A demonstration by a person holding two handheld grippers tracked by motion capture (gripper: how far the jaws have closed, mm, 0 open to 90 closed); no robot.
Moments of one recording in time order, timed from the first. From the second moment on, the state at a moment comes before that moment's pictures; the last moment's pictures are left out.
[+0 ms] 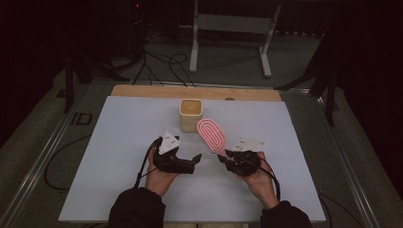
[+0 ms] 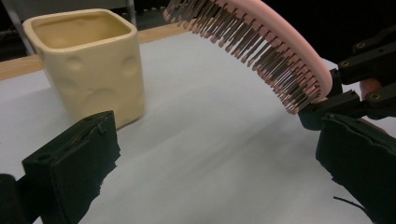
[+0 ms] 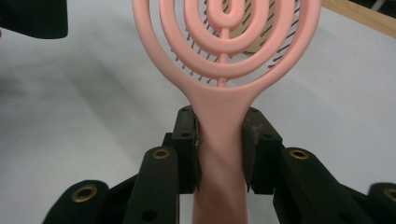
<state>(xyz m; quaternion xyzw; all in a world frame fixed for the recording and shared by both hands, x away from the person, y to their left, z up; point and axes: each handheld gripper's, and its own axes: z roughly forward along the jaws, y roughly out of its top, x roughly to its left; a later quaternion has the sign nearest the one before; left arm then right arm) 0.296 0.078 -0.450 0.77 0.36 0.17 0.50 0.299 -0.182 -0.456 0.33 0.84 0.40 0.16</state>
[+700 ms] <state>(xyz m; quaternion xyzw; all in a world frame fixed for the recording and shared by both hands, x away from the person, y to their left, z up) 0.303 0.053 -0.456 0.78 0.36 0.16 0.50 0.296 -0.172 -0.460 0.32 0.85 0.40 0.16</state>
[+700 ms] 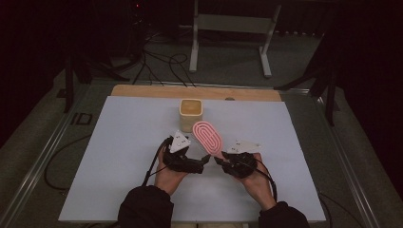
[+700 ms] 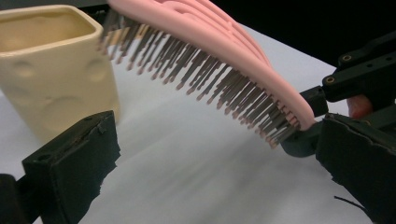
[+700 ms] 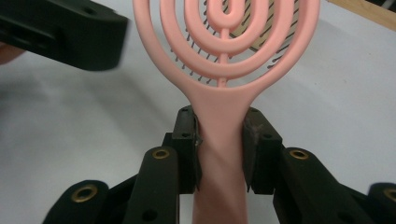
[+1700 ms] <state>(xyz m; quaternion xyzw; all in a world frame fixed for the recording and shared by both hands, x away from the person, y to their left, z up) 0.321 0.035 -0.460 0.76 0.37 0.08 0.53 0.291 -0.167 -0.458 0.31 0.84 0.41 0.16</state>
